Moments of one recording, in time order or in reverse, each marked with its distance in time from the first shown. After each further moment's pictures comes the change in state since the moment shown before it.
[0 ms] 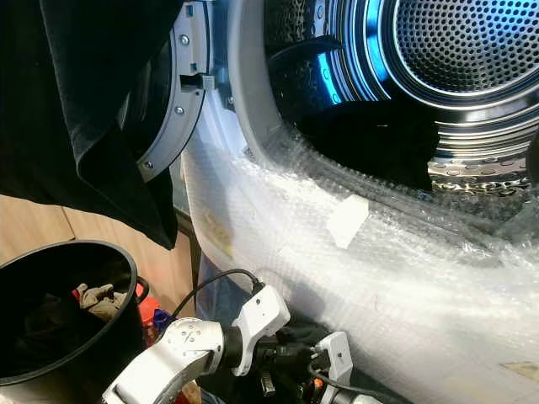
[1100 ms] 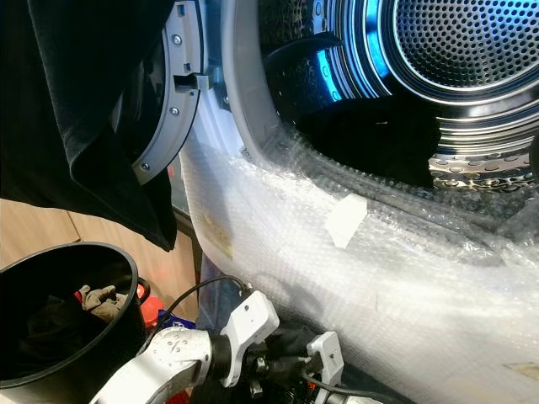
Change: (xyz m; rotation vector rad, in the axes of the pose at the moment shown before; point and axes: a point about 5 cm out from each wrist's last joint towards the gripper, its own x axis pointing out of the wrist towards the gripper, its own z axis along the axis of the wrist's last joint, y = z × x) left arm -0.020 -0.012 -0.005 -0.039 0.012 0.004; right arm 0.010 0.002 -0.002 -0.036 0.006 0.092
